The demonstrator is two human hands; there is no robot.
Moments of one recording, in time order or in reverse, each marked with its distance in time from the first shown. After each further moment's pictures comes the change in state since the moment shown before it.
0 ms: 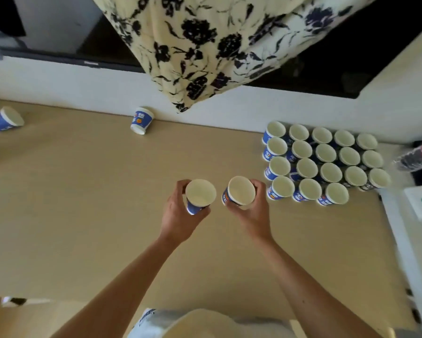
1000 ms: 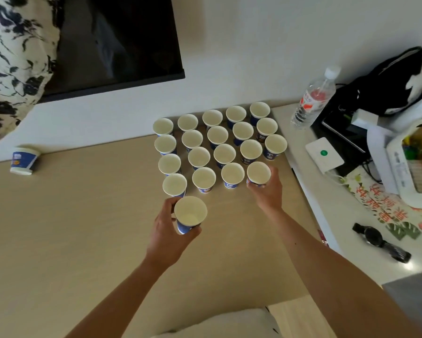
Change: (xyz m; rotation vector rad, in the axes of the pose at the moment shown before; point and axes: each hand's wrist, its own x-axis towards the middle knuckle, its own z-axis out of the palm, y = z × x) left_hand -0.049 0.133 0.239 0.105 -0.248 0.078; right_hand 0.098 0.201 -0.303 -0.040 0.393 0.203
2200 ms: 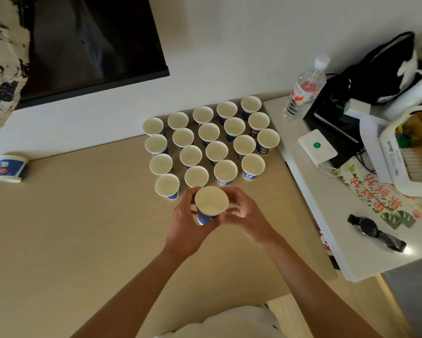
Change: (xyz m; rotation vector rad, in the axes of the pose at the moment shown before) left_hand 0.015 0.050 0.037 -0.074 -0.096 0.067; right_hand -0.088 -0.048 -0.027 0.372 -0.670 -0.060
